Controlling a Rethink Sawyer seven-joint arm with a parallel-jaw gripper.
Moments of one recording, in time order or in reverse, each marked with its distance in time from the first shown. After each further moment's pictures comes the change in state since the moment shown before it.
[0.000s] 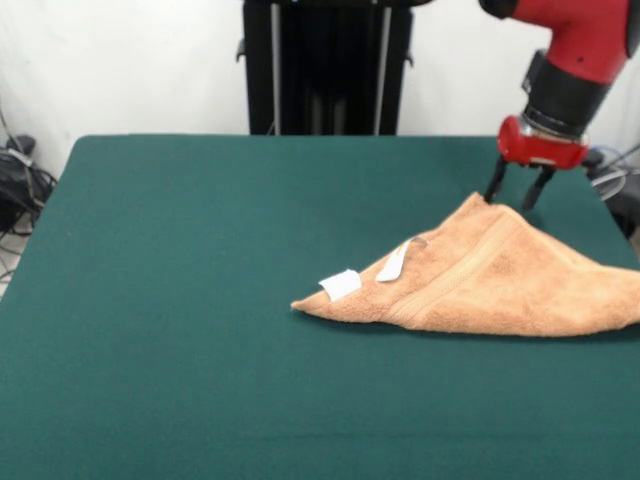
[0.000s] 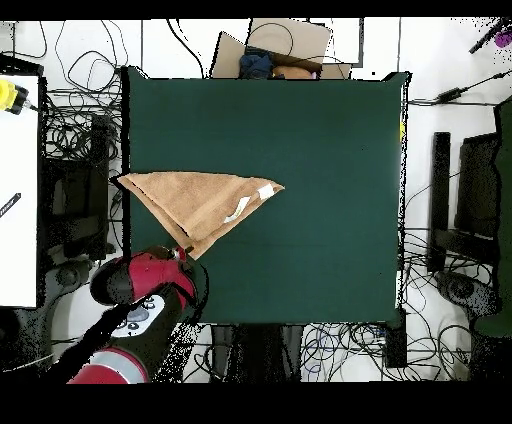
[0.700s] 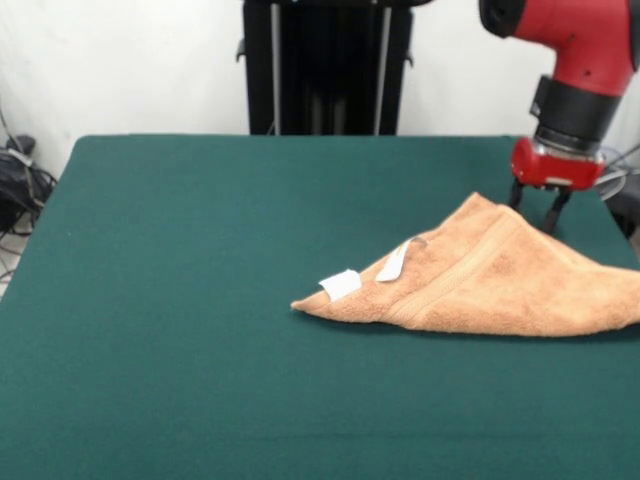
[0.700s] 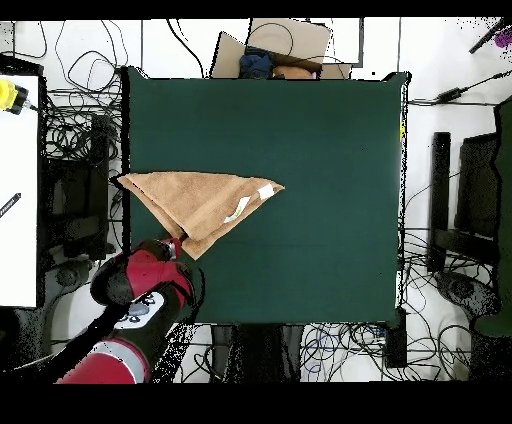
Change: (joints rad) arm 0.008 0.040 0.030 -0.002 0.046 -0.186 0.000
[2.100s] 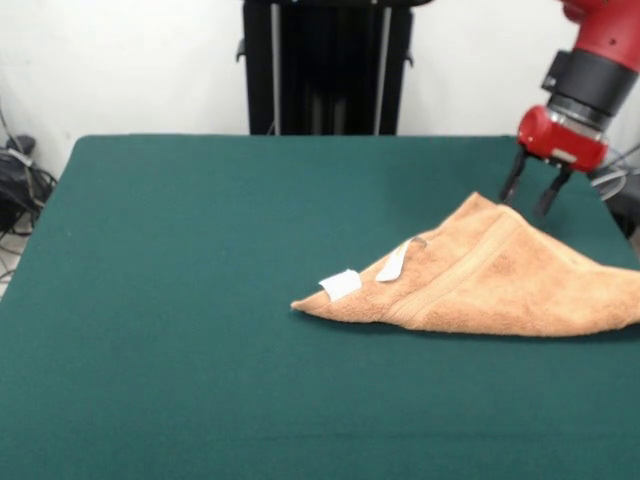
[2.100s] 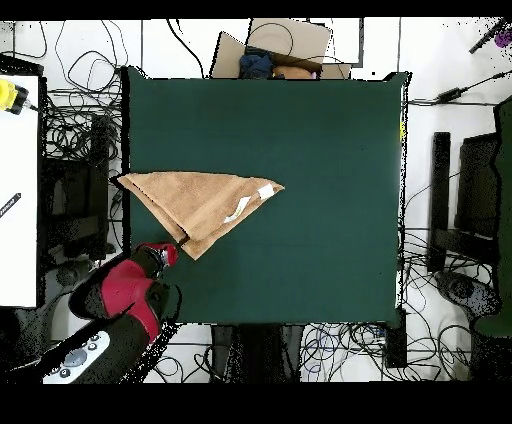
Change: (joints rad) arm 0.297 0.103 -0.286 -0.041 0.221 0.075 0.000
